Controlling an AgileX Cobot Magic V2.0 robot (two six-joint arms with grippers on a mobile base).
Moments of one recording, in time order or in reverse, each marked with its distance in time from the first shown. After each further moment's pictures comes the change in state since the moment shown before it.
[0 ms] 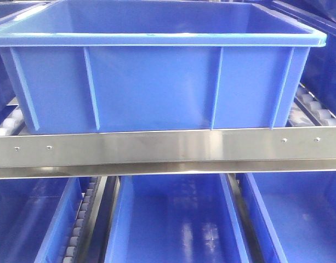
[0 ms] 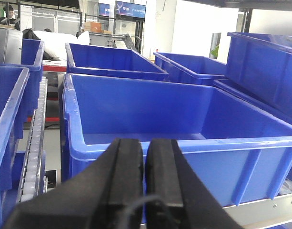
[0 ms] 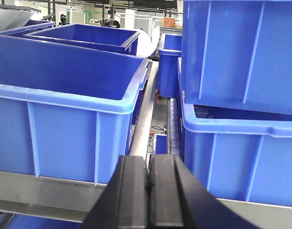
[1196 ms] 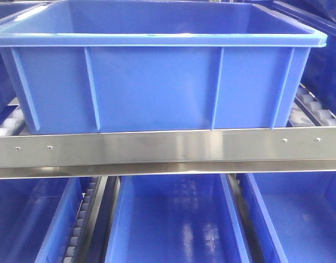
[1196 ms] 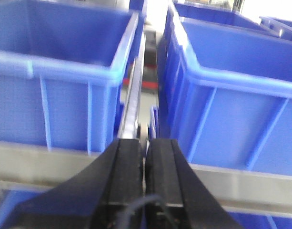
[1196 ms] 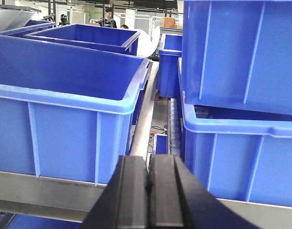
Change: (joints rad) left arm 0.319 -0.278 0.197 -0.178 0.198 0.150; right arm 0.000 0.000 0.000 0.001 0.001 0.000
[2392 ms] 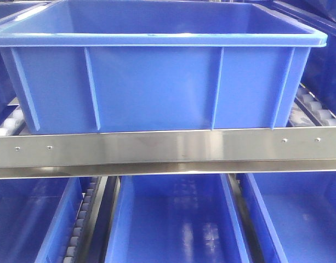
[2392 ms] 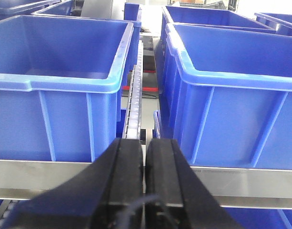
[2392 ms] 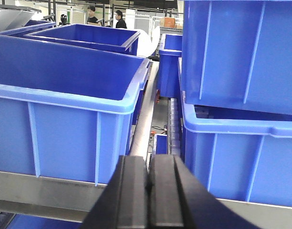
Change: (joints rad) left arm -0.011 0.000 0.000 0.014 0.009 0.046; right arm 0.000 0.000 0.000 0.000 0.000 0.000
